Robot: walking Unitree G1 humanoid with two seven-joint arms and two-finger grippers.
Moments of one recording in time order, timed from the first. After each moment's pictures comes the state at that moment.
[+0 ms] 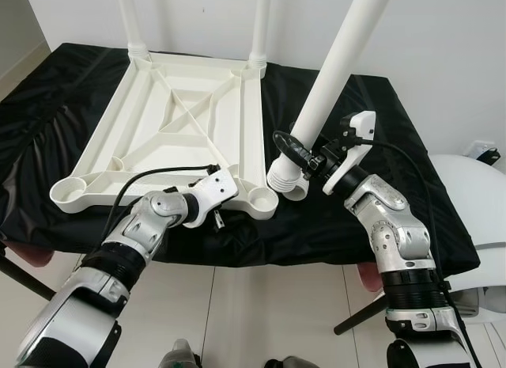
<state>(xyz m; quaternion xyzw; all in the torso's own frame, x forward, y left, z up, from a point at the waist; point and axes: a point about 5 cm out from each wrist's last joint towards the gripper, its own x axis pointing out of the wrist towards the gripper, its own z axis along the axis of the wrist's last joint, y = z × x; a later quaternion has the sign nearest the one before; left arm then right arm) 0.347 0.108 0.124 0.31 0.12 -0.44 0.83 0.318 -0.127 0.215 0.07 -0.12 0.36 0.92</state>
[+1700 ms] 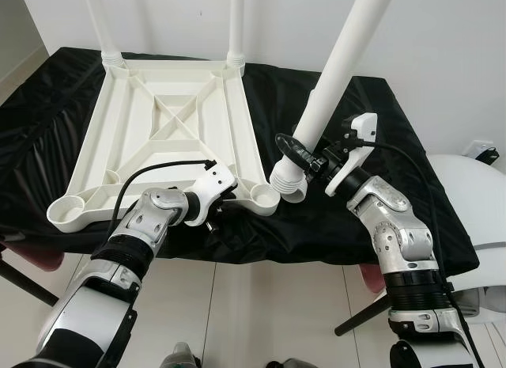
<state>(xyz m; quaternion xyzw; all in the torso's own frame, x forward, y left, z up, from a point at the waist) 0.351 0.102 0.124 0.21 0.14 -0.47 0.85 0.318 -0.131 0.213 0.06 -0.11 0.36 0.92</state>
